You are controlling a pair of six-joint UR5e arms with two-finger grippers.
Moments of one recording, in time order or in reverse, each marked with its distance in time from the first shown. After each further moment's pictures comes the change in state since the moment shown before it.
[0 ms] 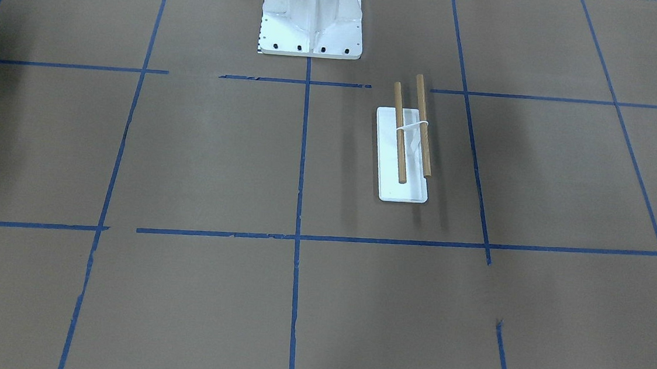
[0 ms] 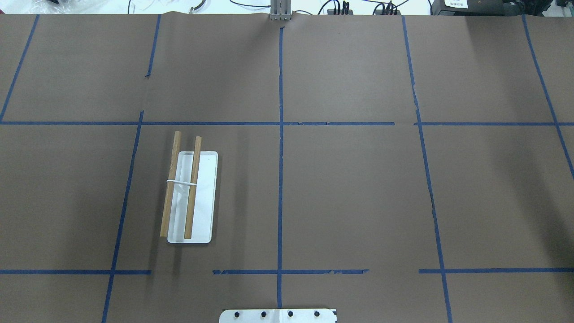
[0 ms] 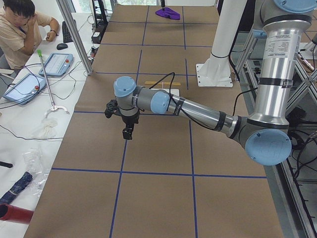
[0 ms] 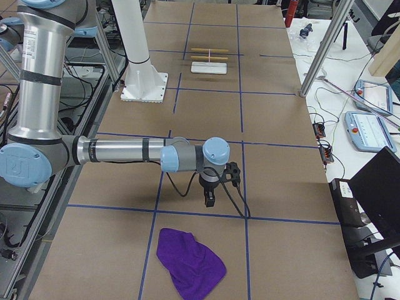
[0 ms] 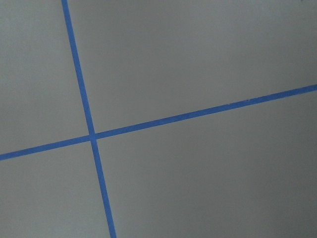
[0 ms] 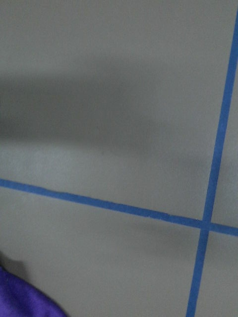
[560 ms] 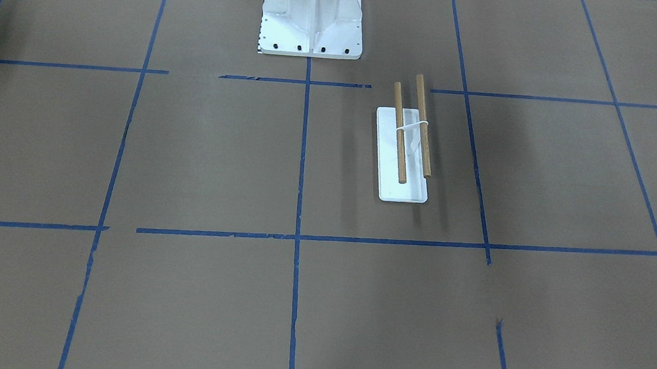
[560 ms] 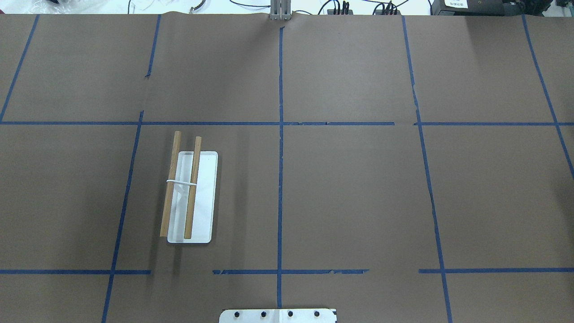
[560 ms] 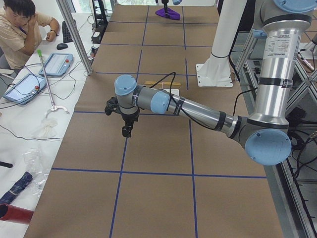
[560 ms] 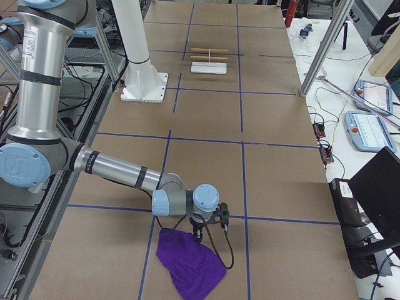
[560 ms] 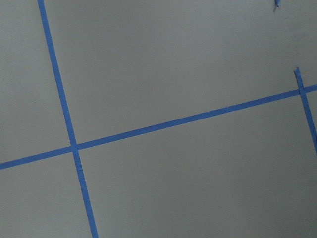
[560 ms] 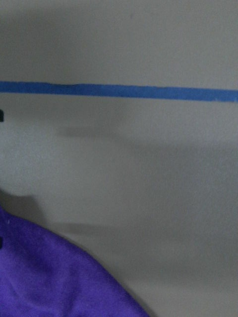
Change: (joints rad) left arm 0.003 0.001 -0.006 -0.028 -0.007 -0.003; right arm -0.002 -0.004 -0.294 0.253 -0.012 0.092
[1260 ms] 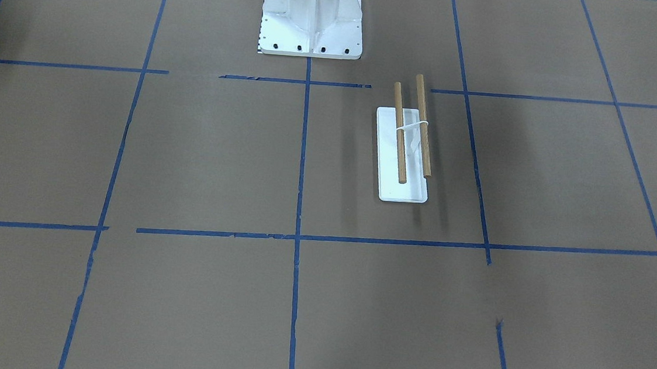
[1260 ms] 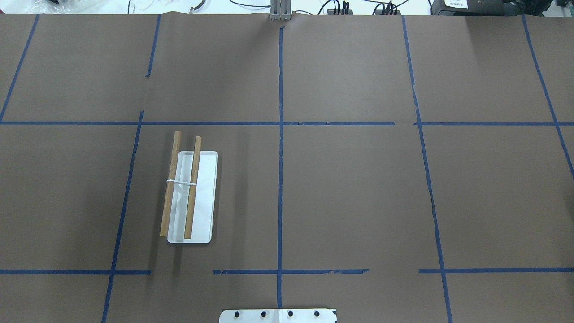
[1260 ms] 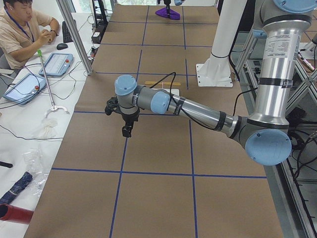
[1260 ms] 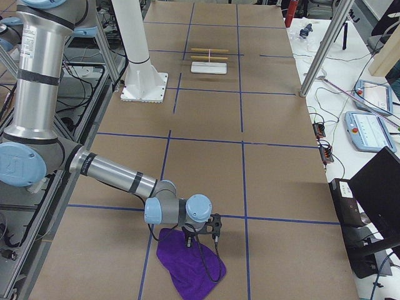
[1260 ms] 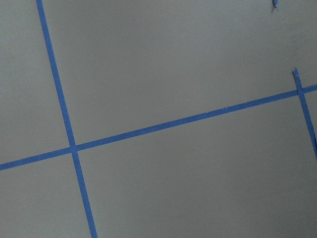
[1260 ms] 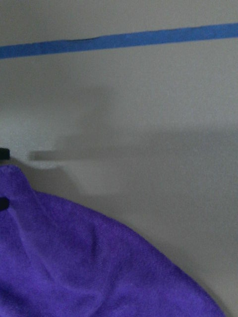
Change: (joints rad) left arm 0.000 0.003 -0.002 -0.001 0.000 -0.001; right arm 0.001 -0.021 -0.035 0.014 -0.001 0.031
